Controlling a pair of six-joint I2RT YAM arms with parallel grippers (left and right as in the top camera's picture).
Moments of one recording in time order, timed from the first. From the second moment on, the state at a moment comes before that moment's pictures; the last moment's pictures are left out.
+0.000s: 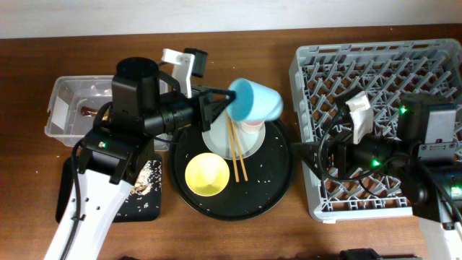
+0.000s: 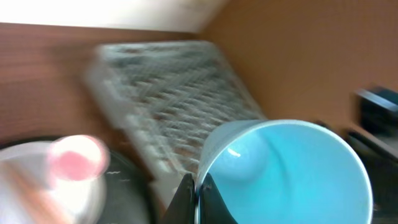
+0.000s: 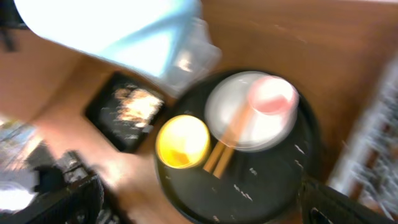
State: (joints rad) left arm -0.35 1.30 1.38 -0.50 0.75 -0.43; right arm 0.03 1.05 1.36 -1.10 -0.78 -0.16
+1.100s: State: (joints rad) left arm -0.35 1.30 1.38 -0.37 1.12 -0.45; right arm 0.03 1.14 1.36 -0.92 -1.36 -0.30
